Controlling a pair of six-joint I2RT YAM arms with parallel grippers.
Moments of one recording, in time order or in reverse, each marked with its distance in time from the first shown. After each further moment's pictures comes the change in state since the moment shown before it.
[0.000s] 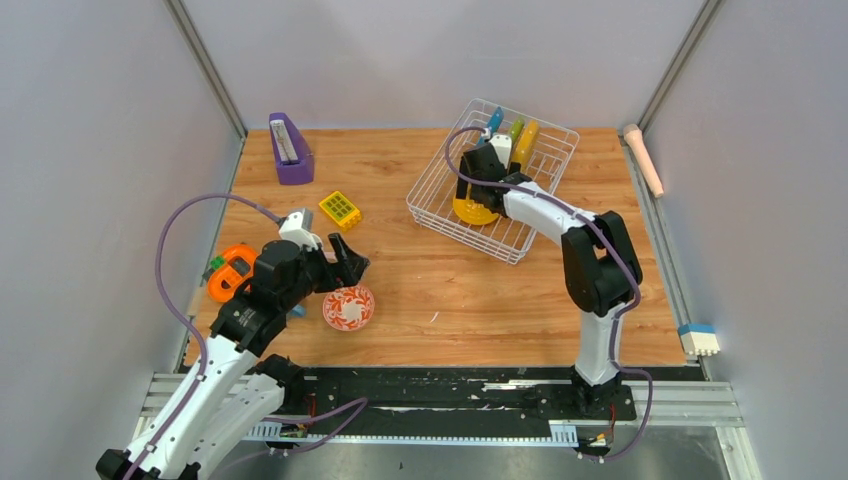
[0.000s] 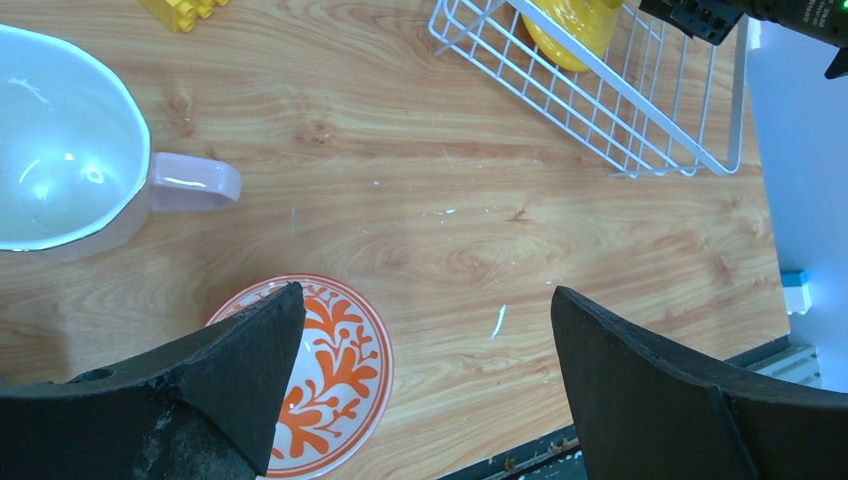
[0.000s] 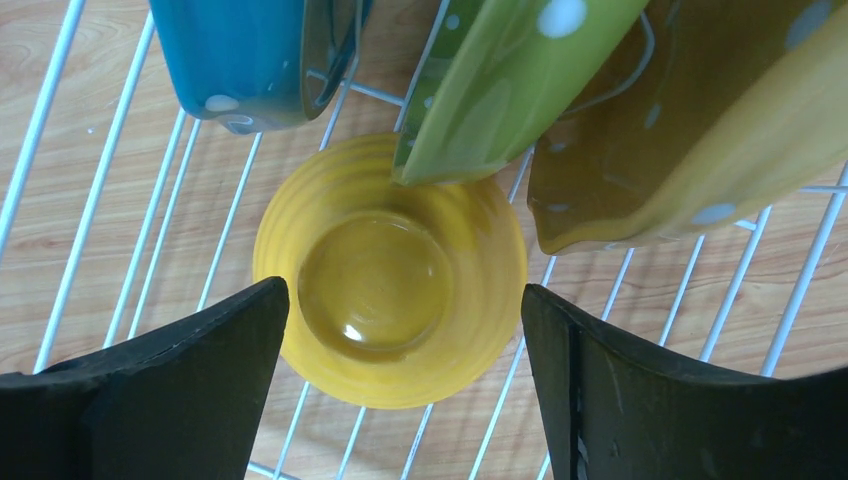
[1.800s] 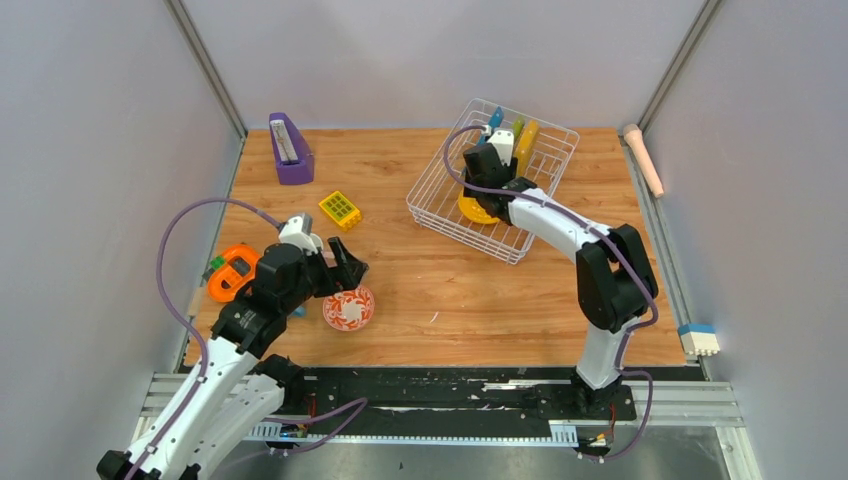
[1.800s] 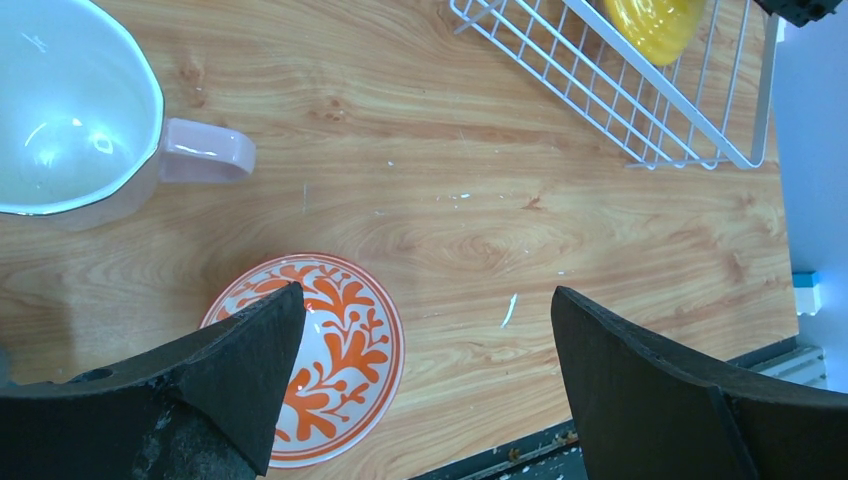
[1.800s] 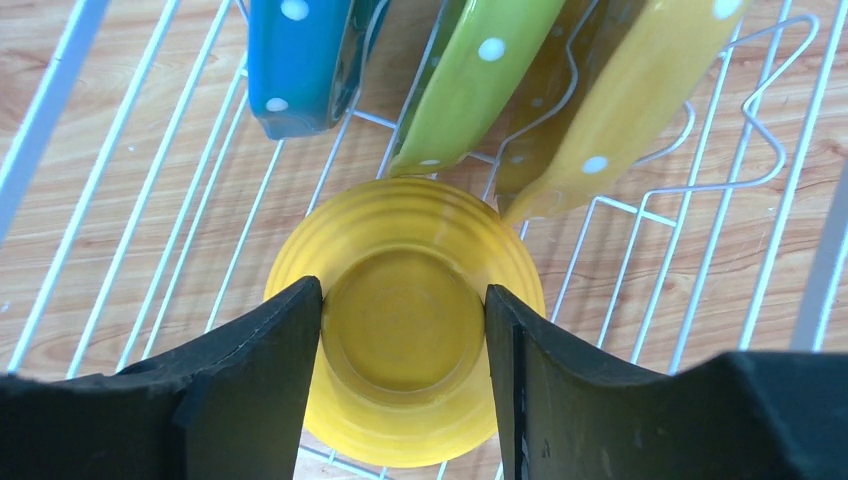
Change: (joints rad) left arm 0.000 -0.013 -0.021 -0.039 -0.019 -0.022; right arm 0.045 -0.094 -0.057 0.033 0.116 -0.044
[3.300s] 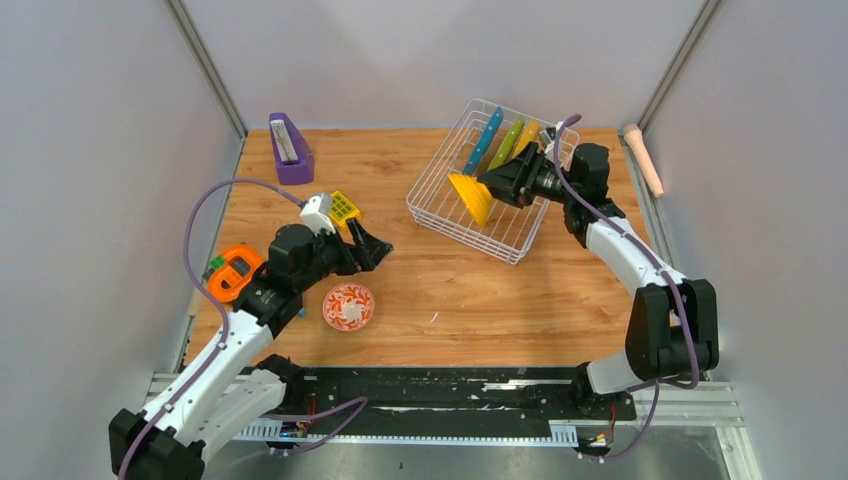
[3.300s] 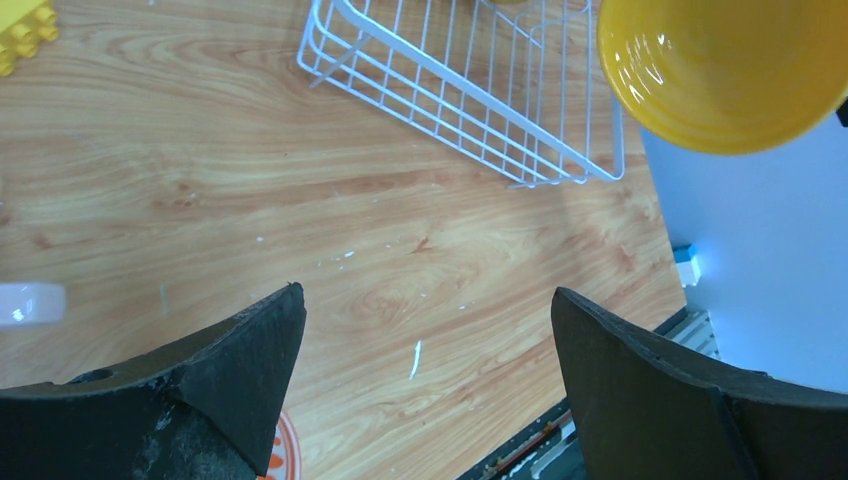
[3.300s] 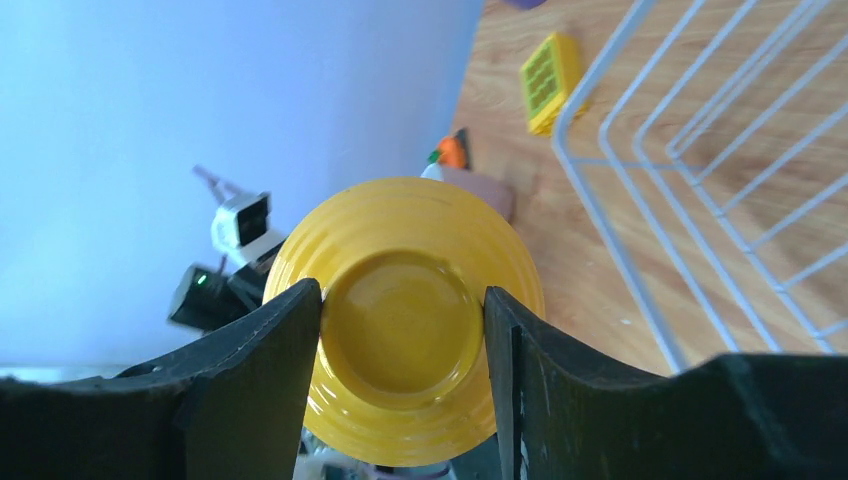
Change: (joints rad) left arm 0.000 0.168 -0.006 0.325 0.187 -0.031; right arm -0.394 -0.396 -0.393 0.491 -1.393 0.585
